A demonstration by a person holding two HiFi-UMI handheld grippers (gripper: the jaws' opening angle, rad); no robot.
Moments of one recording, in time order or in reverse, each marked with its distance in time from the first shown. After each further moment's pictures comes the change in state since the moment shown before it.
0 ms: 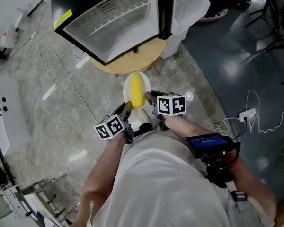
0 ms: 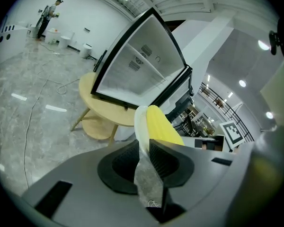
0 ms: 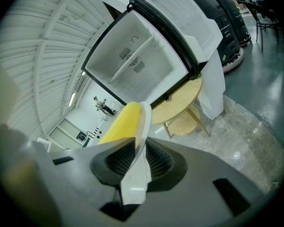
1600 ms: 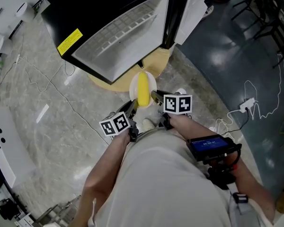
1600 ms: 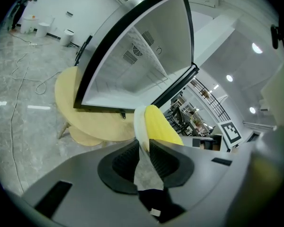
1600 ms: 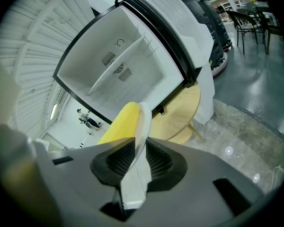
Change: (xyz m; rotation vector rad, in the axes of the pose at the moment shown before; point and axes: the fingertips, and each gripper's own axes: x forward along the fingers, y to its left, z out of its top) left arm 0.059 0.050 0.096 0.079 0.166 -0.170; right arm 0.075 -0.004 0.068 0.118 -0.126 -0.177
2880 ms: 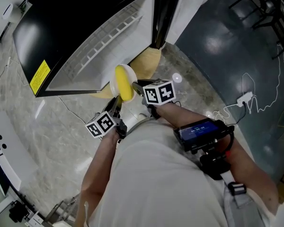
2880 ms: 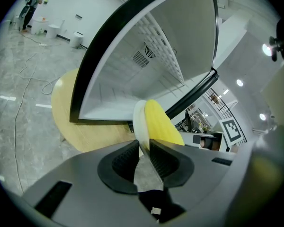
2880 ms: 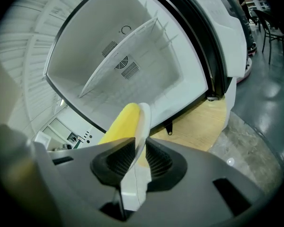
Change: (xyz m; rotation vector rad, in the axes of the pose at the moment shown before) left arm 0.049 0.029 0.058 -0.069 -0.054 0.083; right arm 0.069 -0.009 0.074 -0.156 0.096 0.105
